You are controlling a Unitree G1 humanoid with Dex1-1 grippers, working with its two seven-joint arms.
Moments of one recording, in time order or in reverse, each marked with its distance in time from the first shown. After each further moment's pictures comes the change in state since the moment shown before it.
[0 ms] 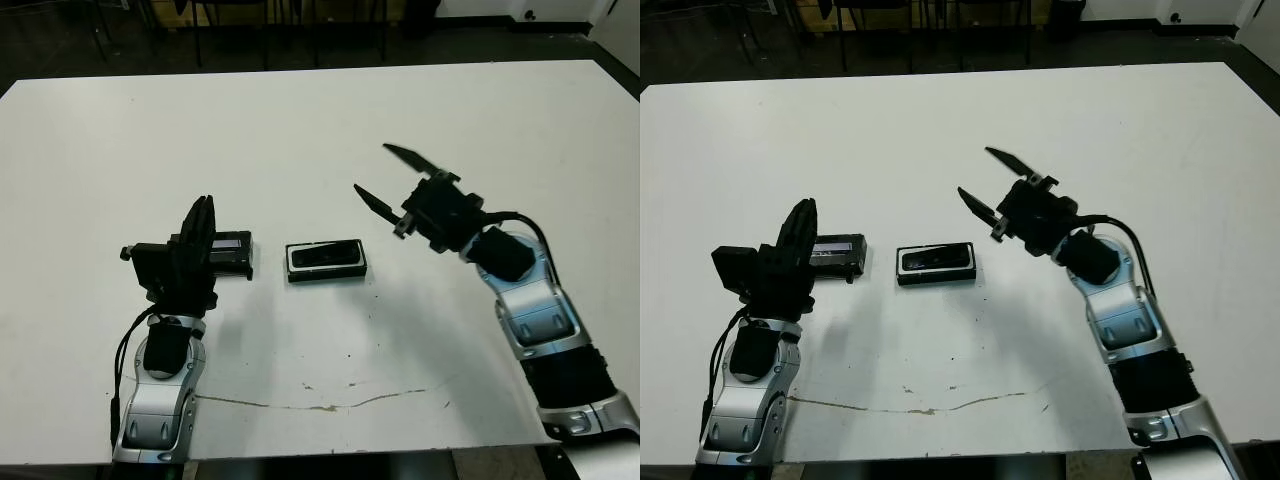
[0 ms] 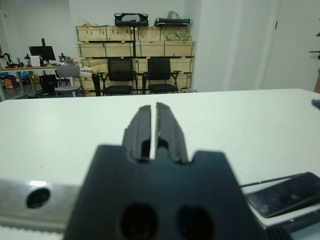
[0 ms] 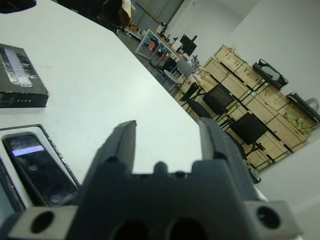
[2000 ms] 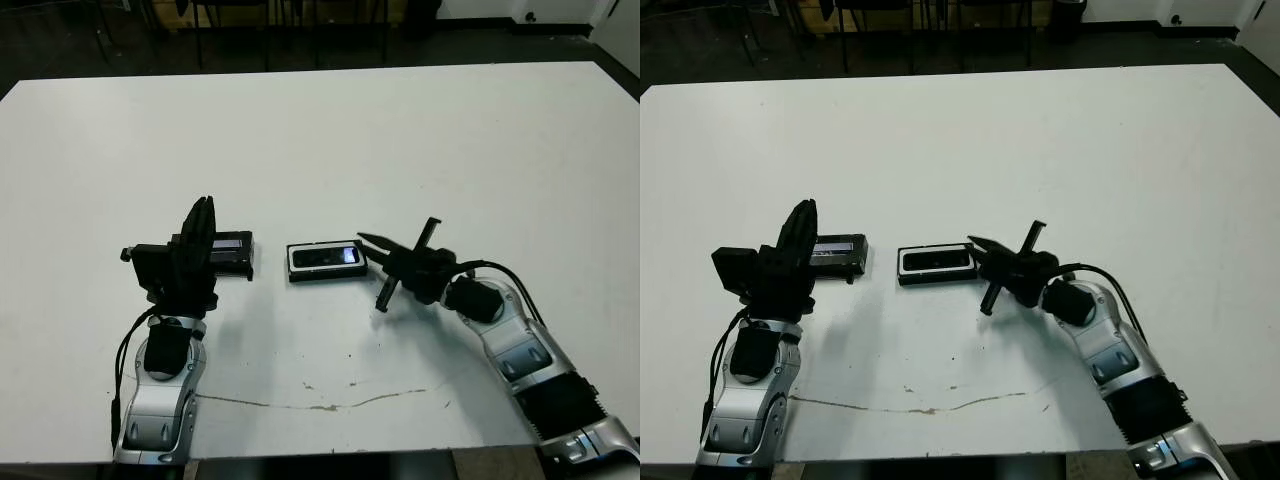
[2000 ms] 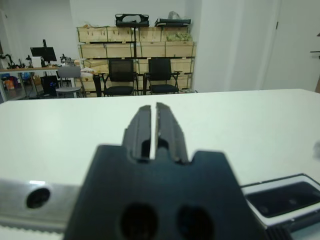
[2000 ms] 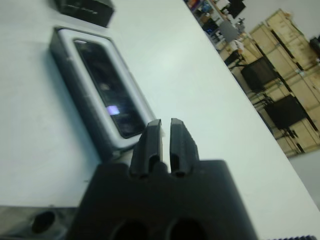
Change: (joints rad) left arm 0.007 0.018 0.010 -0.029 0.001 0.002 -0.010; right arm 0.103 -0.044 -0.018 0.015 0.006 -0.027 0.019
